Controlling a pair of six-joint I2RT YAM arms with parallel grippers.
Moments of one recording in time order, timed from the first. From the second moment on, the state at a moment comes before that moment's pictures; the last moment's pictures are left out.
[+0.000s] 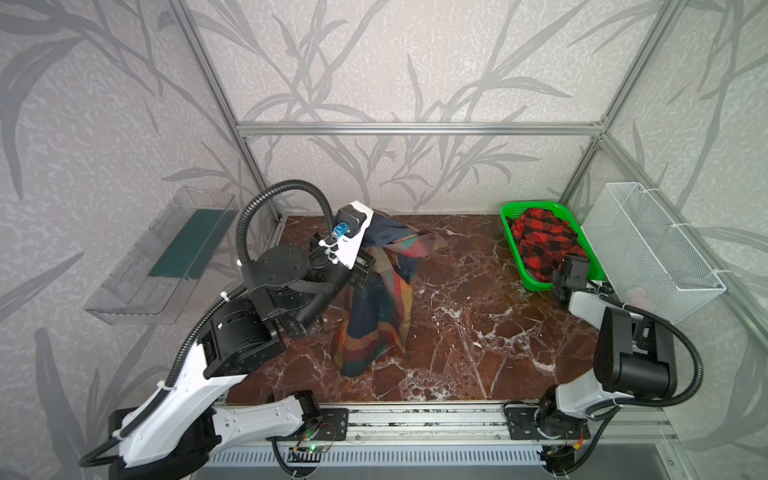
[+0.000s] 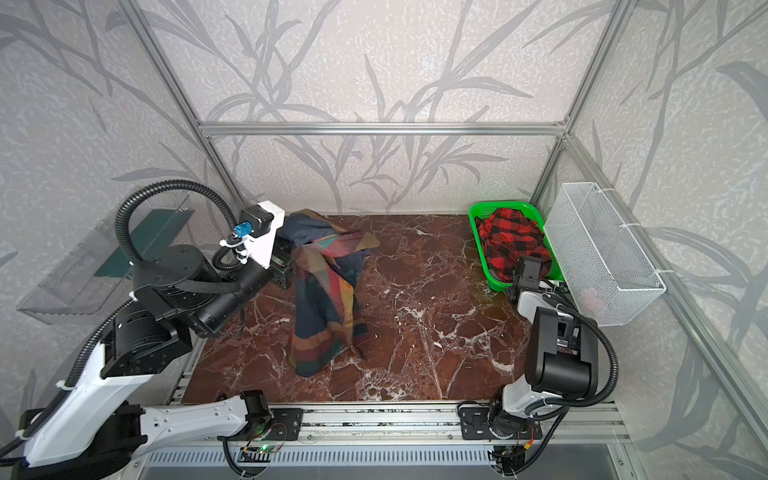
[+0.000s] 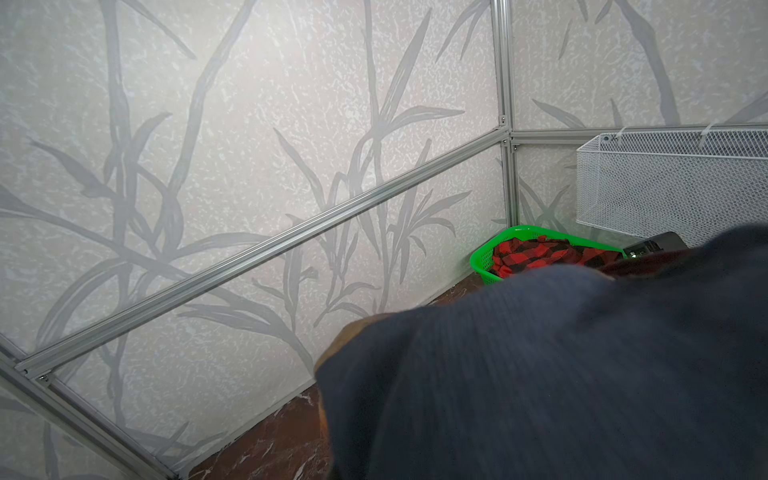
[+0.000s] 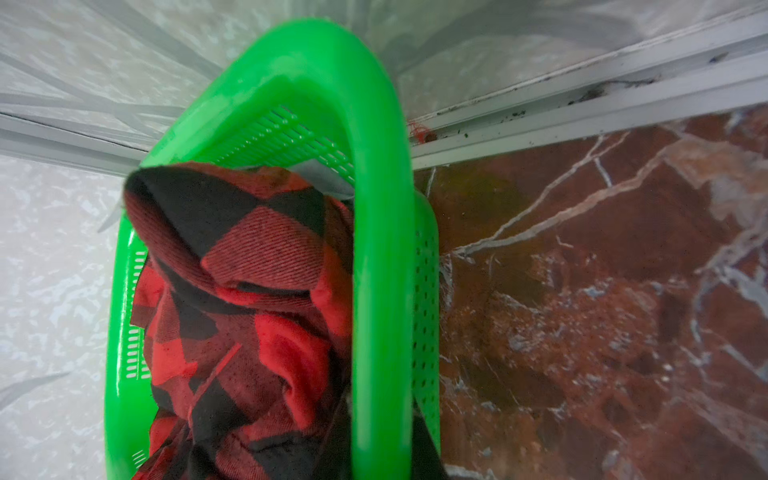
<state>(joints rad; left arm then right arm) -1.00 1.01 1.61 -0.63 -0.52 0.24 -0.26 1.58 0.75 0.09 0.32 1.34</state>
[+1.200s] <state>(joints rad) -0.97 1.13 1.60 -0.66 -0.45 0.14 -0.22 1.11 0.57 -0.18 0.24 1.24</state>
